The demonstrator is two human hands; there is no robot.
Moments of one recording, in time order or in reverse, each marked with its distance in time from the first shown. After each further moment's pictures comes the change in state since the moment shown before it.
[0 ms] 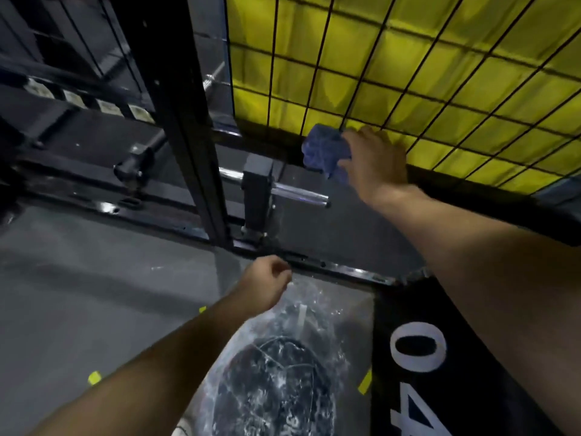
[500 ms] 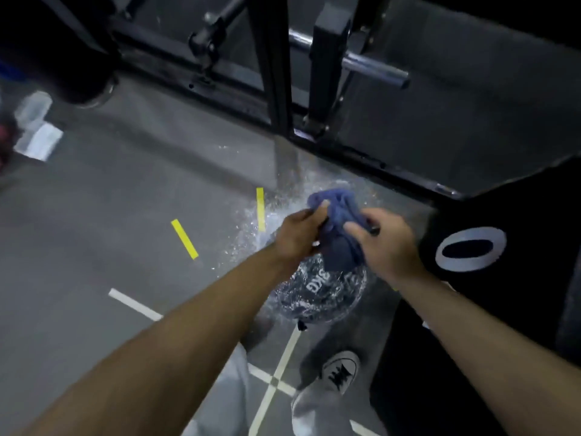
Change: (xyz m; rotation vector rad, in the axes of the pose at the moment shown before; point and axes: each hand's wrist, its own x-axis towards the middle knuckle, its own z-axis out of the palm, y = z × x) left_hand -0.161 -0.062 0.103 -0.792 0.150 -0.389; right_hand -0.345 -0.014 0.102 0.817 -0.457 0.165
